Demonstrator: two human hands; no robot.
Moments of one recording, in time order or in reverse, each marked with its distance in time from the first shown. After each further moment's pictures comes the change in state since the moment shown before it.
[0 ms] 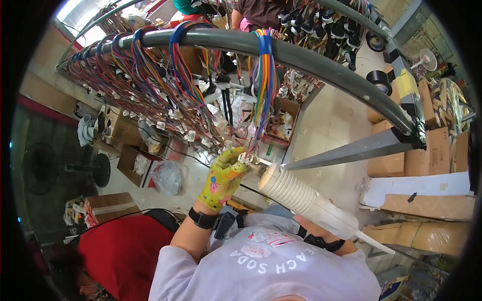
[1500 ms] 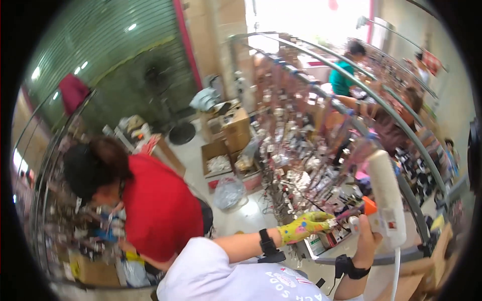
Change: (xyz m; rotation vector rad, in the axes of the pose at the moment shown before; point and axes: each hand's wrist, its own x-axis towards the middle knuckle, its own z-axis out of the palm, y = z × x) left_hand -0.062 0.025 0.040 0.289 0.116 0.060; right_hand 0.142 -0.083 -0.018 0.923 0.221 0.318
